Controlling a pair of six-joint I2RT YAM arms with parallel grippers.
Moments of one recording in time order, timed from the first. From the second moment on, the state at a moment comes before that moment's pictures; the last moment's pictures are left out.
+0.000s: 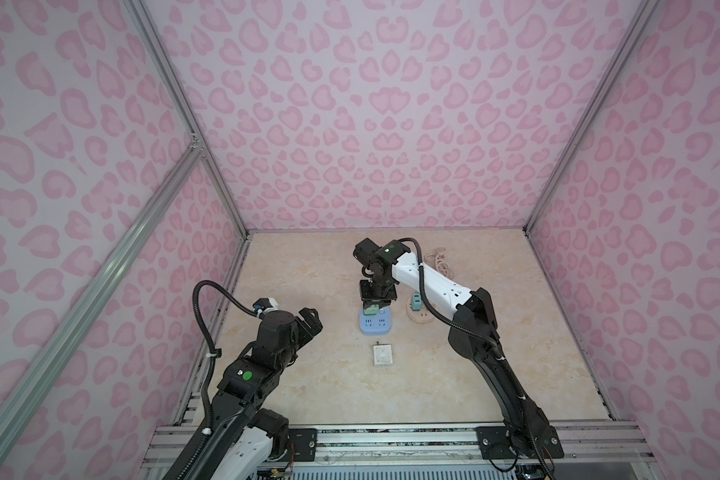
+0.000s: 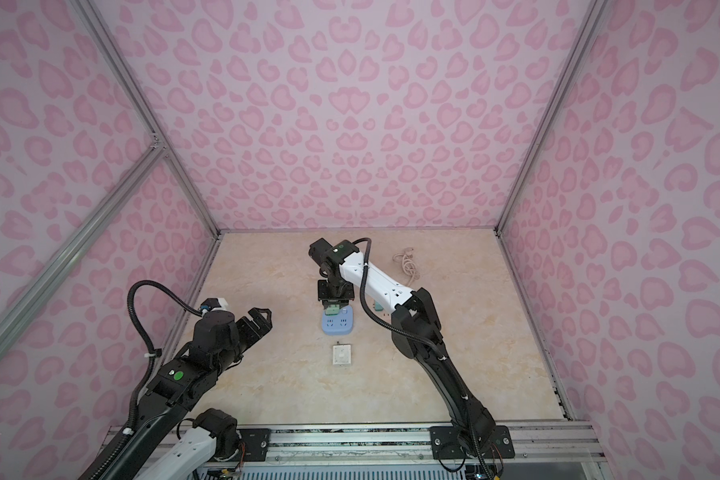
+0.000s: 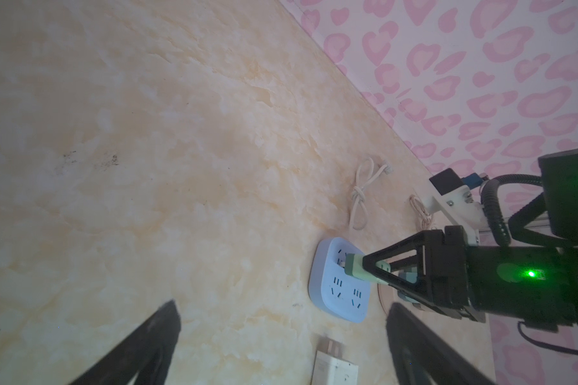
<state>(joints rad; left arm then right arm) -0.40 0.66 0.62 -0.59 -0.18 -0.90 0.82 2.42 2.36 -1.31 -0.16 0.63</state>
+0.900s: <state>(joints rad) -0.40 0.70 0.58 -0.58 -0.17 -0.89 0.83 2.63 2.73 -1.52 -0.12 0.60</state>
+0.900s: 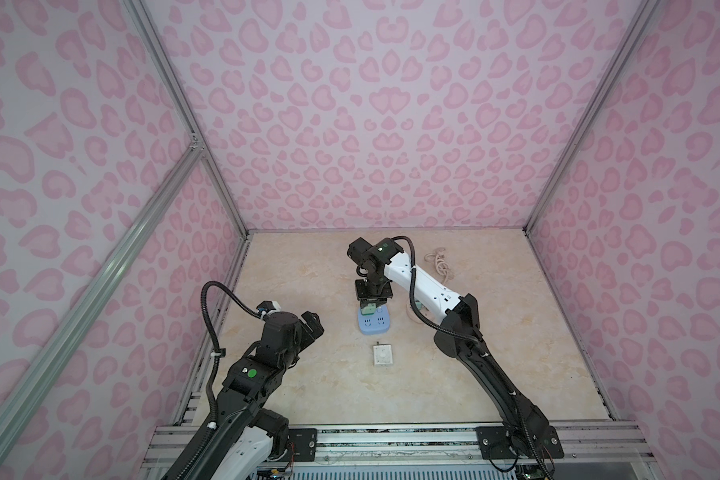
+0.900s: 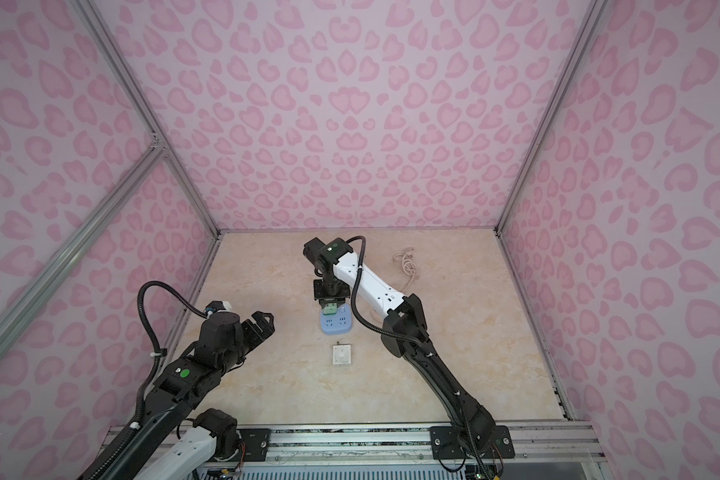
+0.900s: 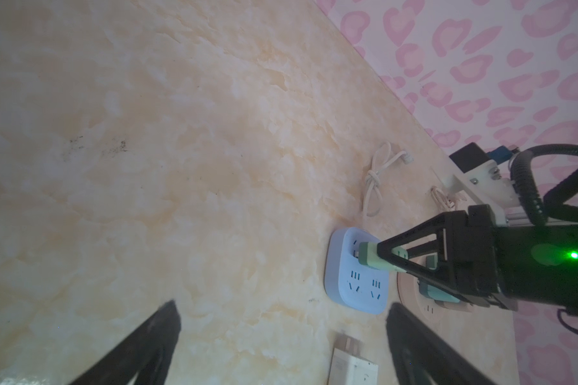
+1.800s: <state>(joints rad) -0.40 0.71 0.58 -0.57 -0.14 -0.86 0.88 2.68 2.74 -1.53 -0.01 0.58</state>
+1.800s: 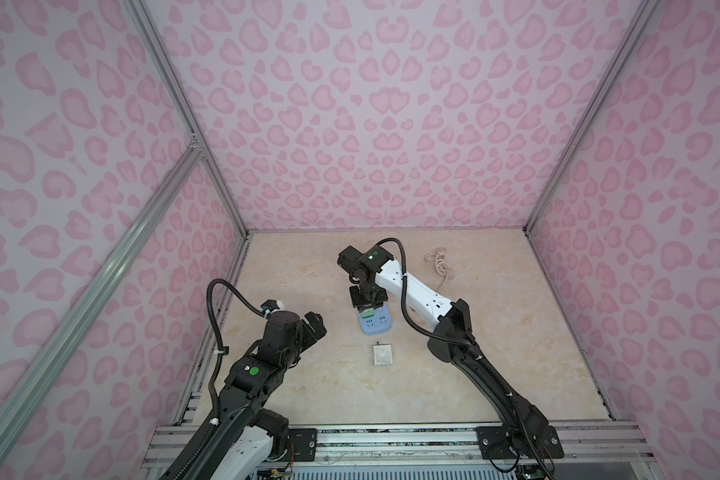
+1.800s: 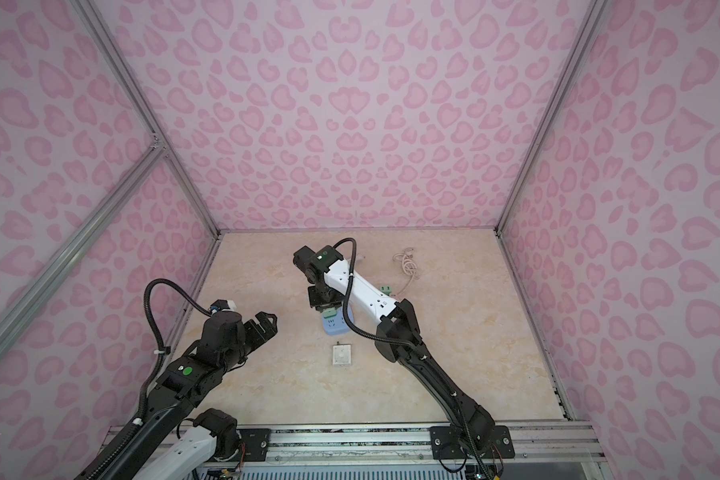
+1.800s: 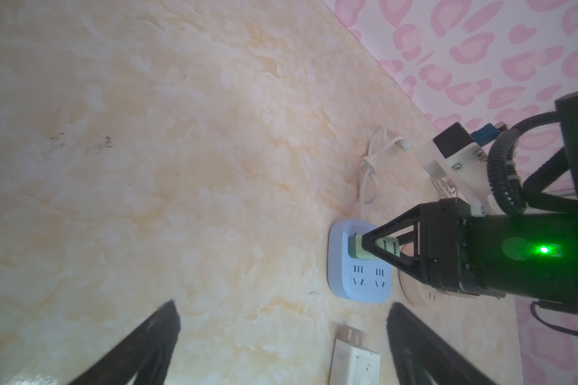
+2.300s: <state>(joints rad) -0.40 0.75 0.61 -0.57 -0.14 -0.85 0.86 2.57 2.64 -1.52 0.00 0.52</state>
